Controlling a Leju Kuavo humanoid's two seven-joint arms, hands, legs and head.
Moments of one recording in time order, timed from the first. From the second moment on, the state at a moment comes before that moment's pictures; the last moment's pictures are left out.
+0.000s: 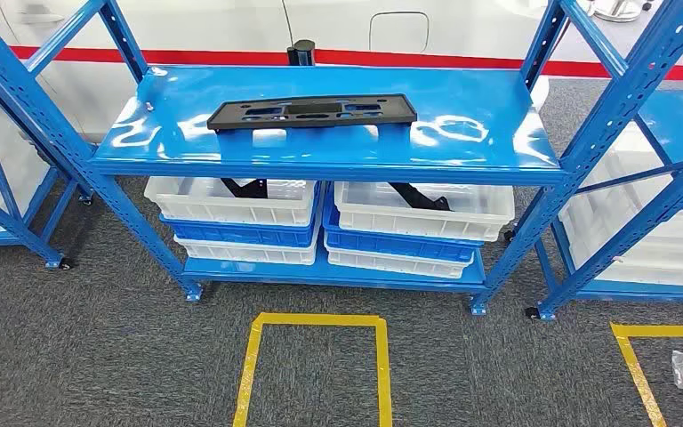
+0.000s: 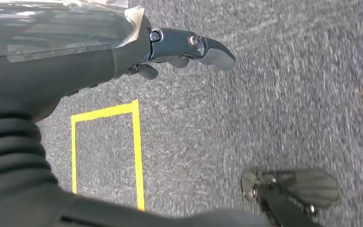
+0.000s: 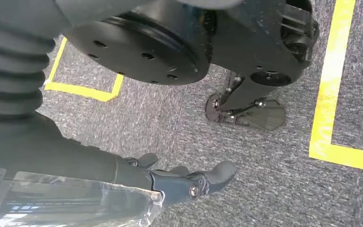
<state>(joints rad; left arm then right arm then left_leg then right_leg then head) 0.03 -0.07 0.49 -0.31 -0.62 0.18 -0.04 0.01 0.03 0.23 -0.31 -0.04 -0.13 0.06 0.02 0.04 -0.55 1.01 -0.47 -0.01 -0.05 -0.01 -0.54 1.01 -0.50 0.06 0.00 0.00</state>
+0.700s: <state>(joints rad) -0.04 -0.12 0.85 -0.25 -0.92 0.25 -0.10 -0.02 0.01 -0.04 -0.26 -0.47 -0.19 -0.15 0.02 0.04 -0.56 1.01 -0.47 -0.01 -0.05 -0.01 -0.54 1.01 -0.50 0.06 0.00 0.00</state>
